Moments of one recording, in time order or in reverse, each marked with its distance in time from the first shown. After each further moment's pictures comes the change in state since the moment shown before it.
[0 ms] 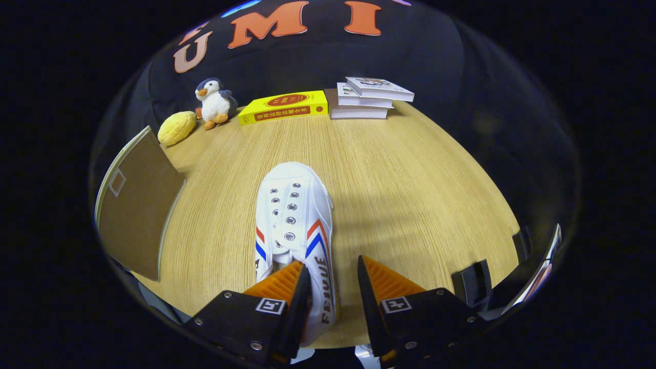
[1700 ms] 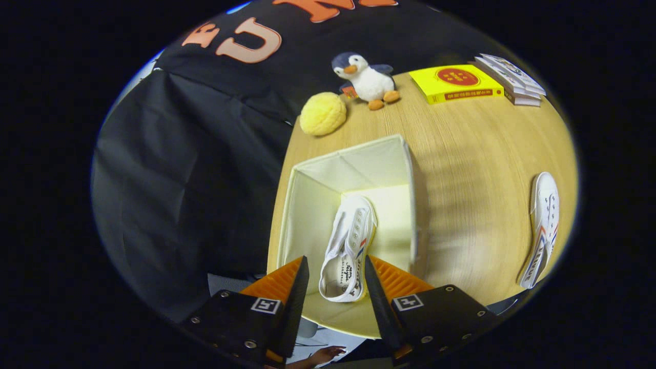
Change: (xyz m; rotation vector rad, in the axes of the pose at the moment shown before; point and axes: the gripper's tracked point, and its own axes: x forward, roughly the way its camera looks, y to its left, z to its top) arm -0.140 0.359 0.112 0.151 0.285 0.628
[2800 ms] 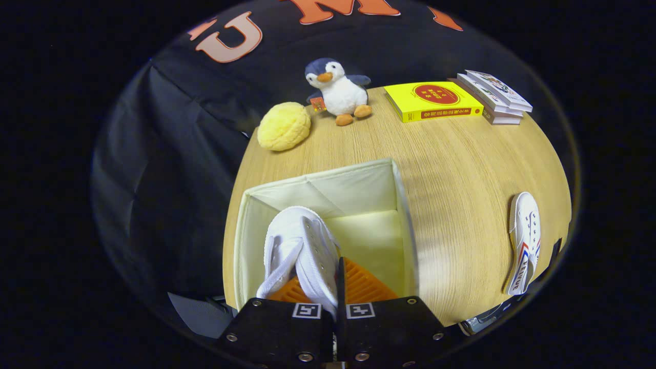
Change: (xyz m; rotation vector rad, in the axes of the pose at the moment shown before) arm 0.094 -0.023 0.011 0.033 -0.023 -0.332
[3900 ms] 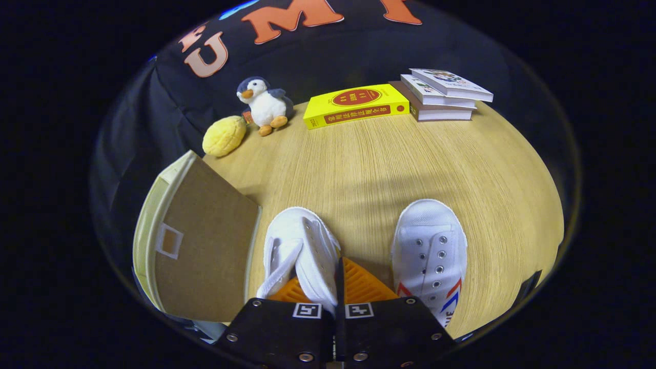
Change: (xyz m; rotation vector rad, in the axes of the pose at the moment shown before) arm -0.022 -0.245 0.004 -0.062 -0.175 0.015
